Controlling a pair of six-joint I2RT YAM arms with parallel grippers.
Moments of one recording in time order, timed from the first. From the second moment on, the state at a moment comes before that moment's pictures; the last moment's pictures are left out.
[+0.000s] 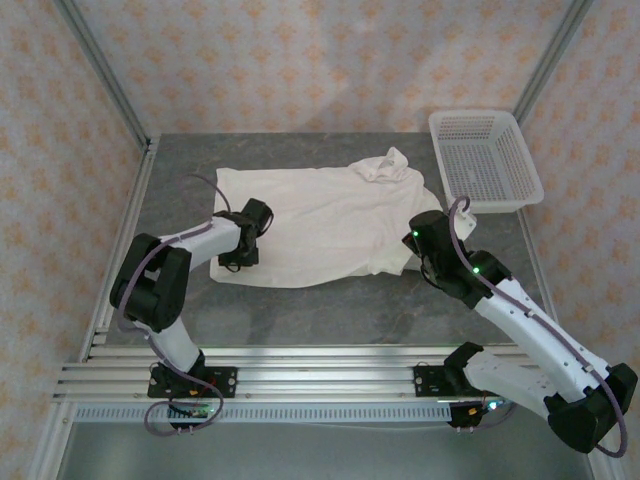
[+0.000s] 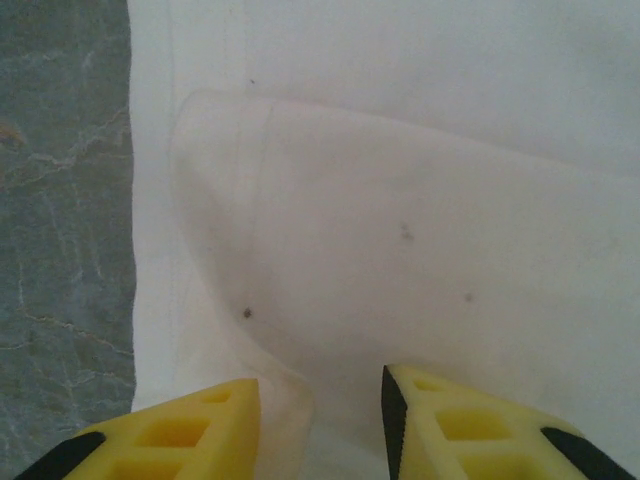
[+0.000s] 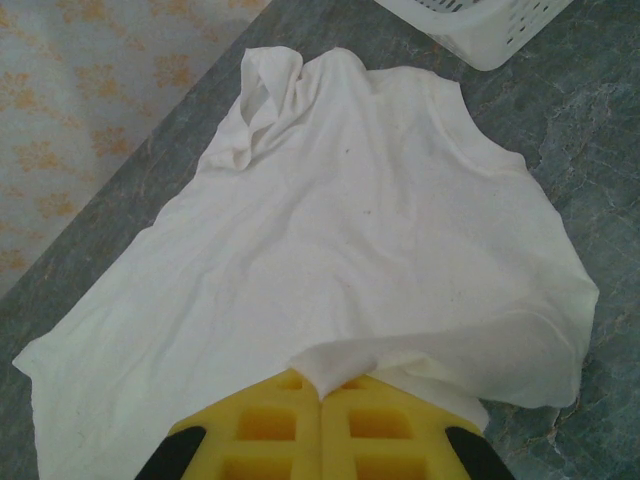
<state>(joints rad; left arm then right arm) -0.33 1.72 1.01 -0.75 -0.39 -0.49 0.61 0.94 0.92 -0.74 0.50 1.14</state>
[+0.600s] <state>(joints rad) -0.29 1.72 1.02 -0.81 -0.39 -0.49 0.61 0.93 0.92 -0.74 0.50 1.14</state>
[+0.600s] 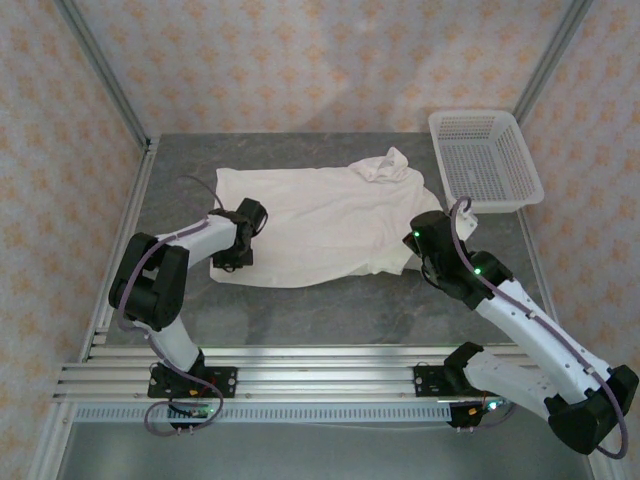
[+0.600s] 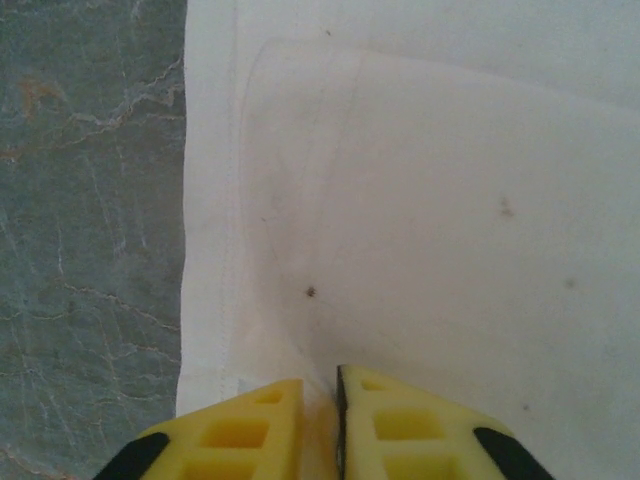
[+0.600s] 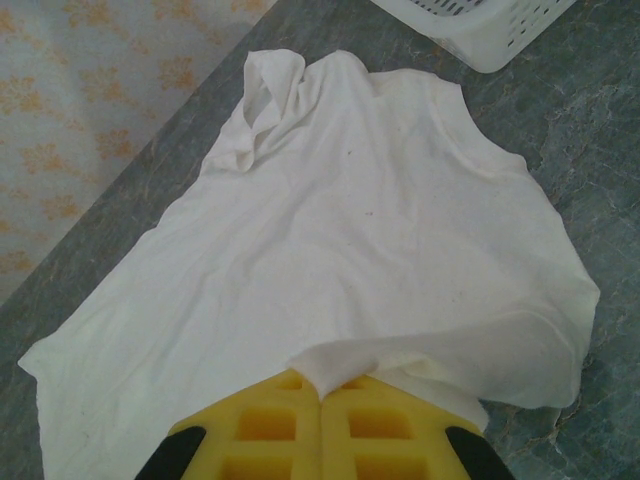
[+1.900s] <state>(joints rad) -0.06 0.97 2.00 -0.93 -0.11 -0.59 0.60 1.11 2.33 -0.76 0.36 0.55</state>
